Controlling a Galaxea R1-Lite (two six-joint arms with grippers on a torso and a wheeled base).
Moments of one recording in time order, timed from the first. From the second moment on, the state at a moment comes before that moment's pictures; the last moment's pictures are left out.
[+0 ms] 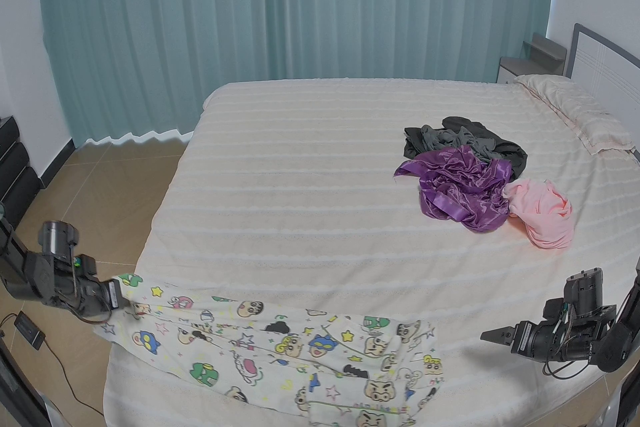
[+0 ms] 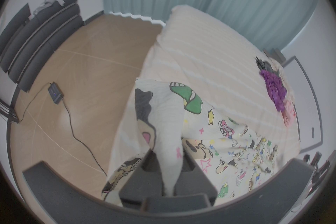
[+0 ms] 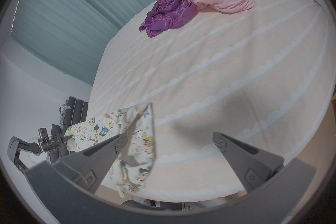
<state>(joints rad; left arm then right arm) 0.34 1.89 -0.61 -0.30 -0.28 -0.08 0.14 1.88 -0.02 -1.02 0.21 0.57</state>
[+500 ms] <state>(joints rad) 0.32 1.75 -0.70 -0.14 -0.16 -0.08 0.13 1.85 -0.02 -1.02 0.21 0.57</state>
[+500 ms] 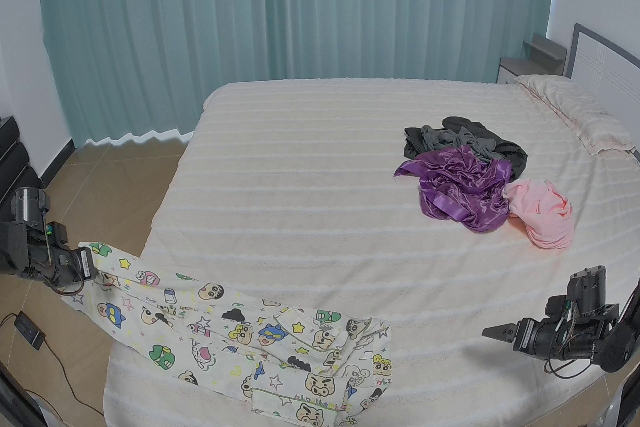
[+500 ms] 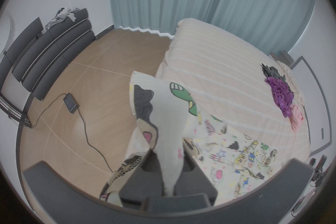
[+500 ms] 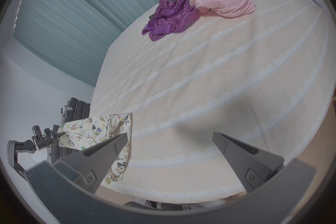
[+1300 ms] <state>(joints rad) -0.73 1.81 -0.79 -0.07 0.30 -0.80 0.14 1.83 -0.02 -1.02 0.21 0.57</state>
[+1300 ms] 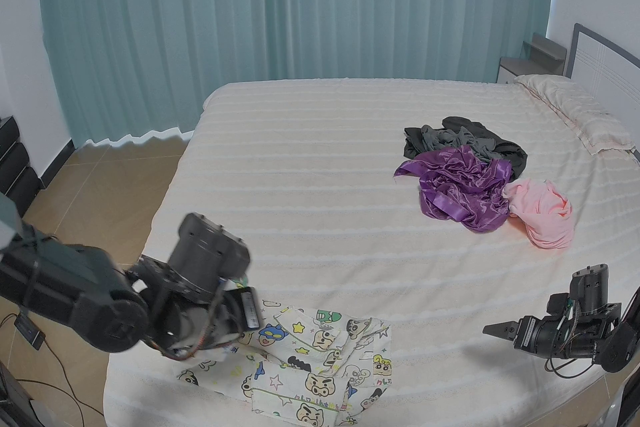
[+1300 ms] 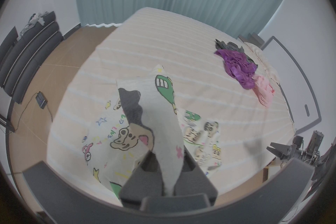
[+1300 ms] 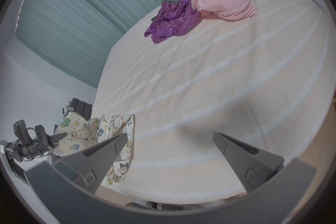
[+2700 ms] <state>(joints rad) -0.84 1.60 -0.61 -0.18 0.19 -0.95 0.28 1.83 -0.05 -1.04 0.23 0.72</state>
